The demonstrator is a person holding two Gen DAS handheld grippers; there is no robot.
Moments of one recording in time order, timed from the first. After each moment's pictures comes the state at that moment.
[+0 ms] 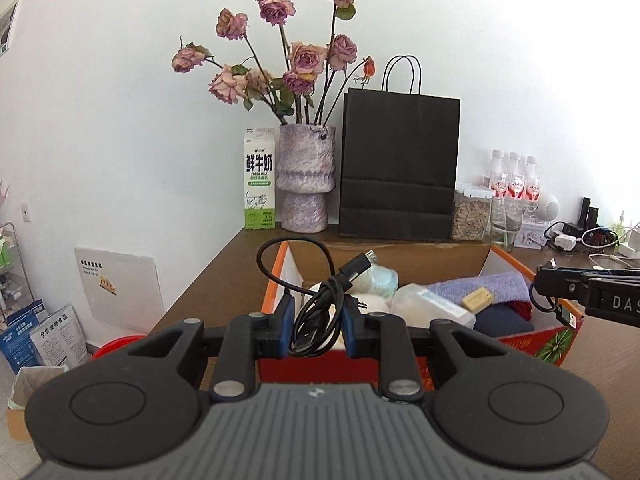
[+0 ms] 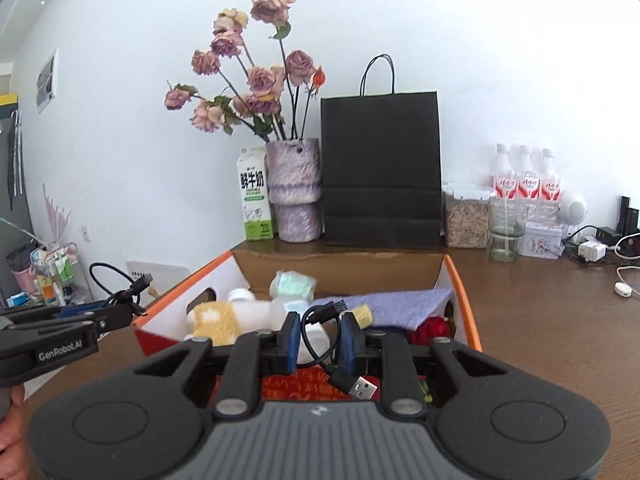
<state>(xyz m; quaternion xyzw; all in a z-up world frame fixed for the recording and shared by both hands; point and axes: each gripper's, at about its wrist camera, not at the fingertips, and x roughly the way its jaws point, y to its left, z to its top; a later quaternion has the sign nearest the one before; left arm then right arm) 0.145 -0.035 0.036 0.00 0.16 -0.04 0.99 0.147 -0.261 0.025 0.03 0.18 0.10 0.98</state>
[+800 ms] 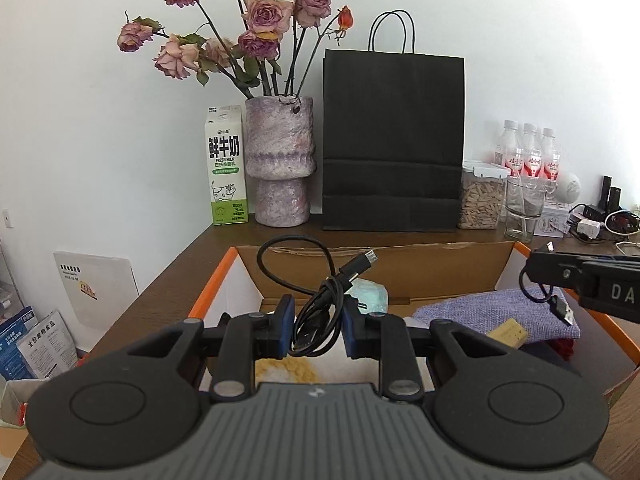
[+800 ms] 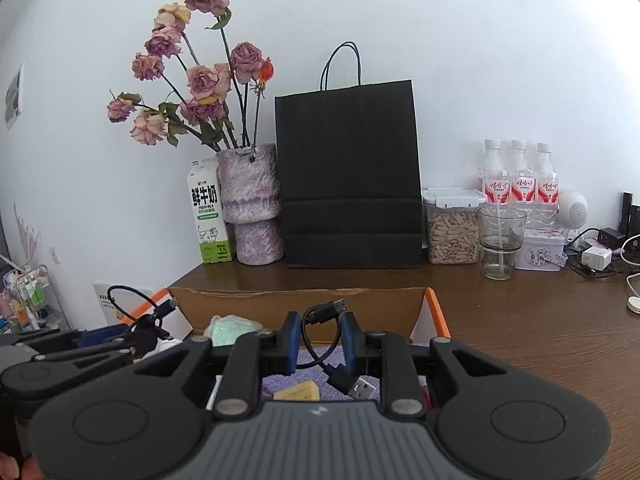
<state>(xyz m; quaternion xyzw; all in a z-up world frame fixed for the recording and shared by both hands) 0.249 -0.085 0.010 0.02 0.19 -0.04 0.98 0.247 -0.279 0.005 0.05 0.19 0.08 0.98</state>
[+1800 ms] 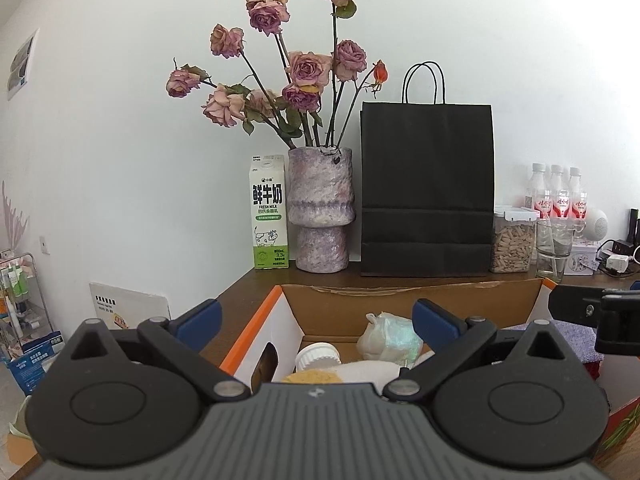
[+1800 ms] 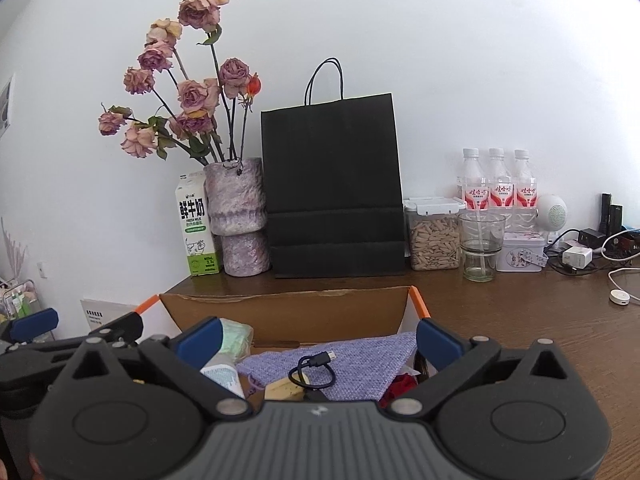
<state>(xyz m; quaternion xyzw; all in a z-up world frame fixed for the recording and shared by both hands) 0.225 -0.077 0.008 0.02 0.11 0.03 0.99 0.223 -0.278 -0.003 0.05 0.15 0.04 0.99</state>
